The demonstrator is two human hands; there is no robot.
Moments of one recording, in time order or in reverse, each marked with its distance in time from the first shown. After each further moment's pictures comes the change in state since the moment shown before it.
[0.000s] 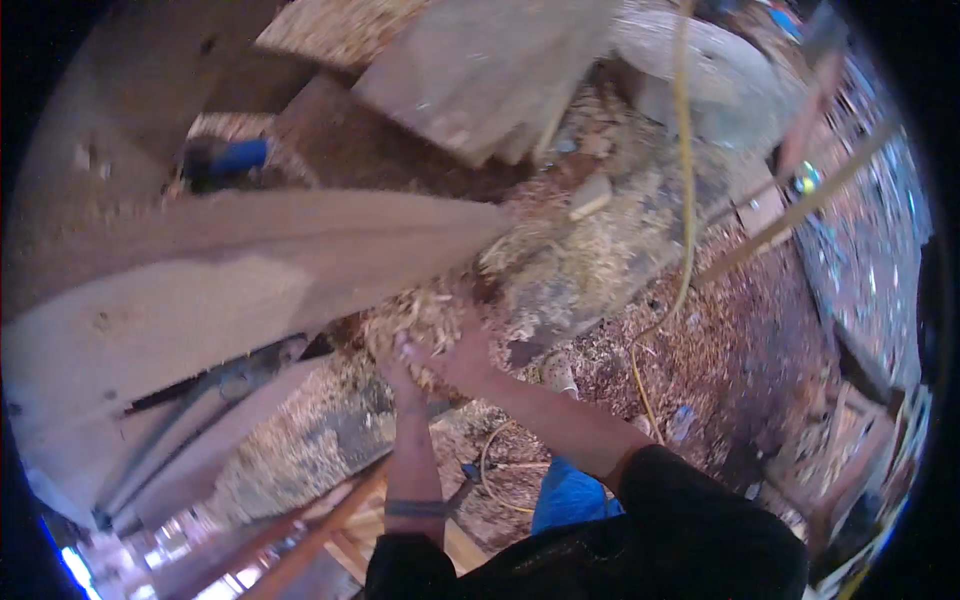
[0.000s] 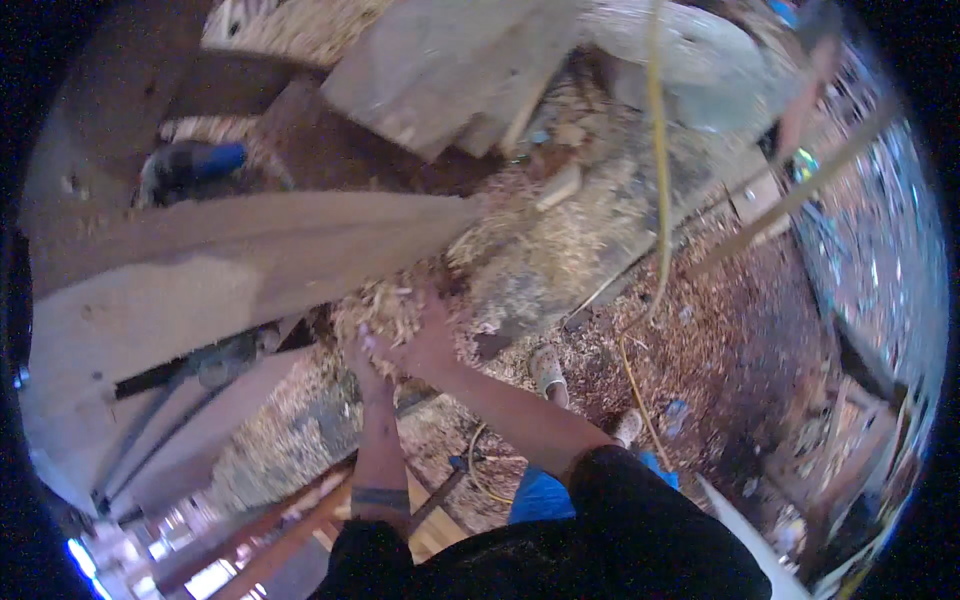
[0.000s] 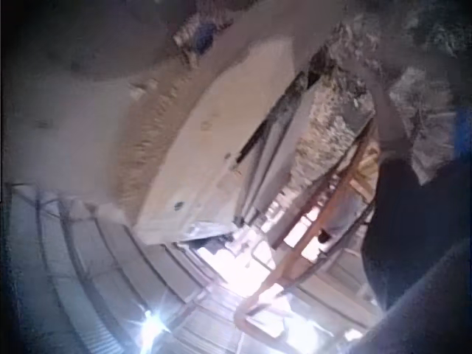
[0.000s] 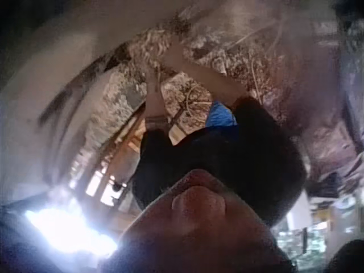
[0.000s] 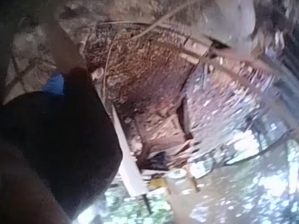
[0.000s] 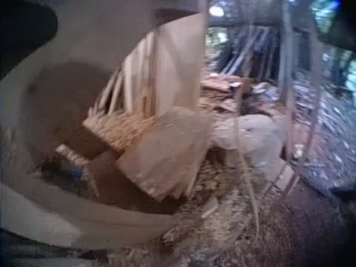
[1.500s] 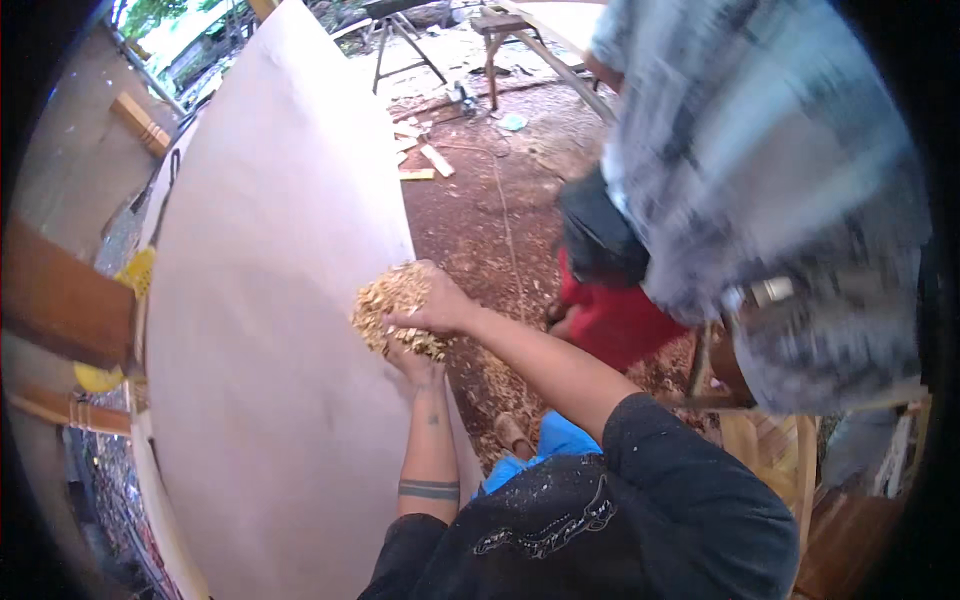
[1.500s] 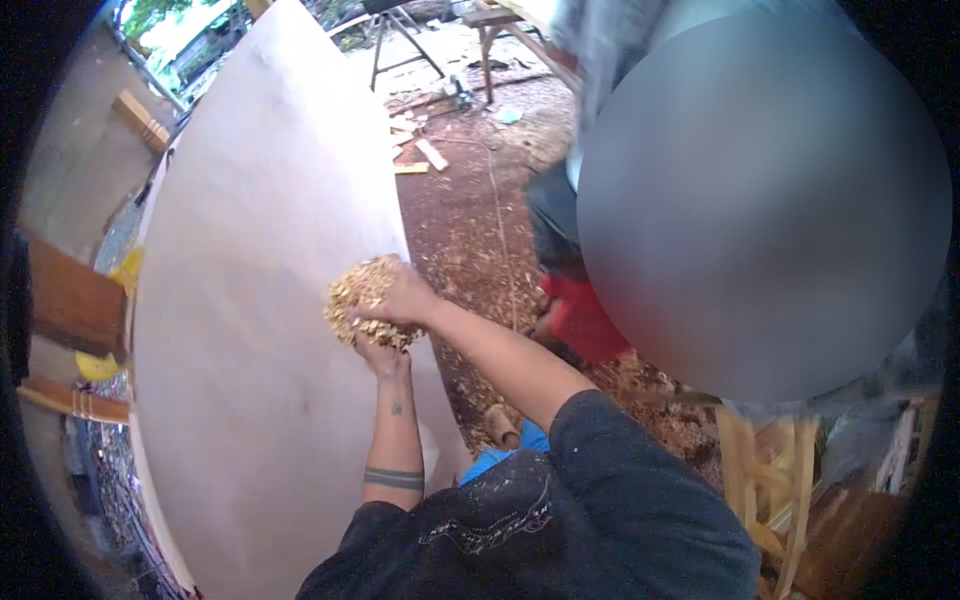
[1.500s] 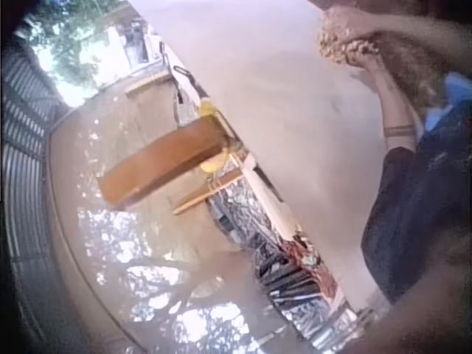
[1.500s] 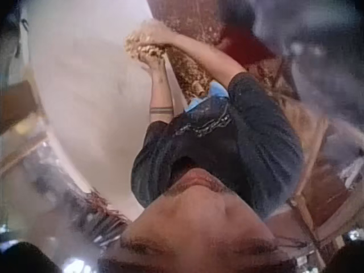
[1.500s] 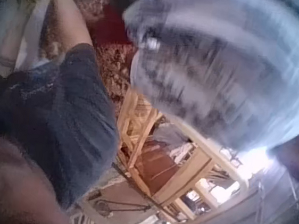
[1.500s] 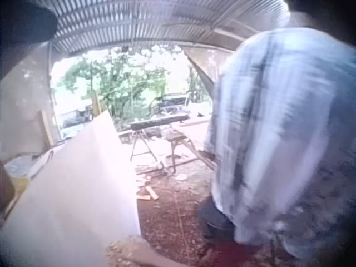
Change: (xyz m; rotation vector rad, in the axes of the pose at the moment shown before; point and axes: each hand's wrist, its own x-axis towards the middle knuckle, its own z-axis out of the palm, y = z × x) left_hand -1.645 -0.622 0.144 0.643 -2.381 -1.003; right_hand -1.582 0.201 -0.763 0.025 2.339 0.310
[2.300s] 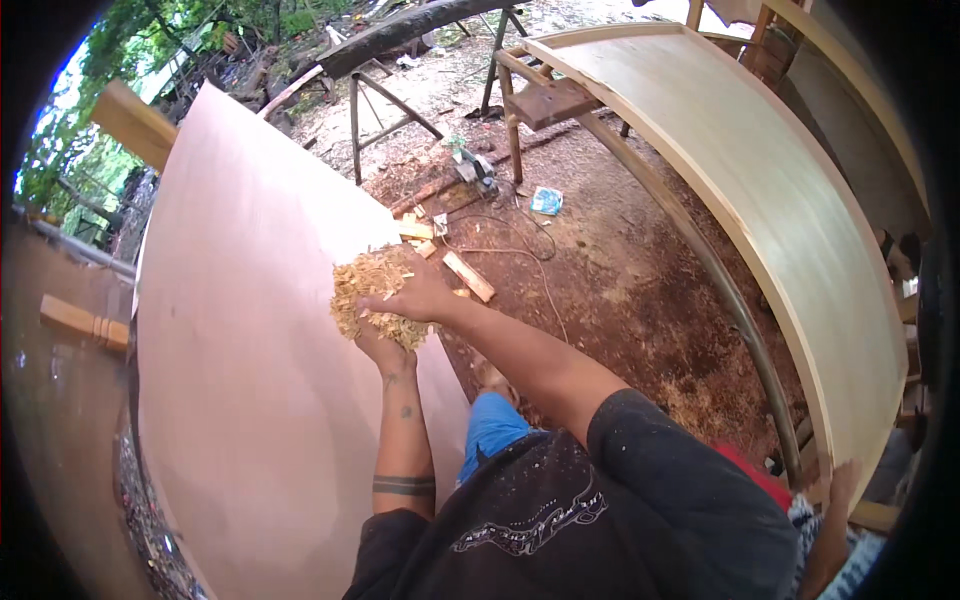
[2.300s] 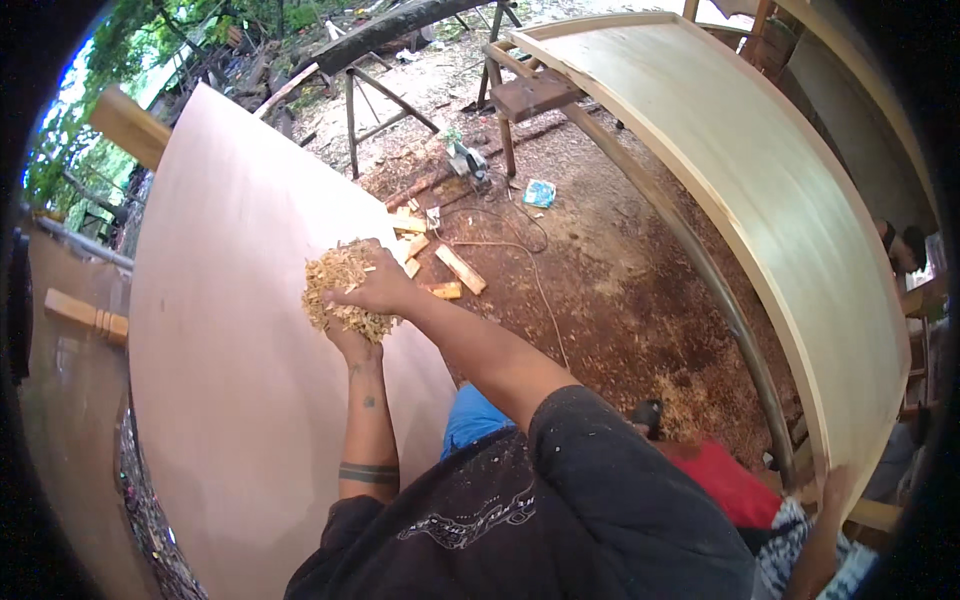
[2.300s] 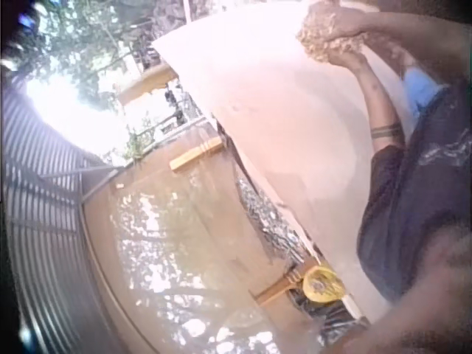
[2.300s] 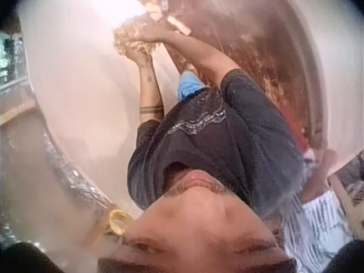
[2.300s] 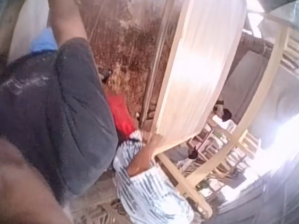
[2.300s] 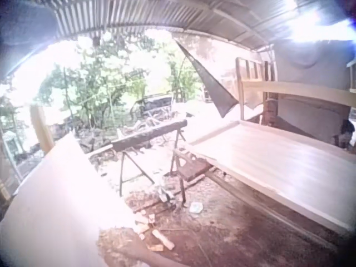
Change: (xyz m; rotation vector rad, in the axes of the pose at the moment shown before) left_hand 0.745 -0.096 0.320 0.140 -0.257 -0.002; right_hand 0.717 0.147 -0.274 -0.008 0.364 0.083
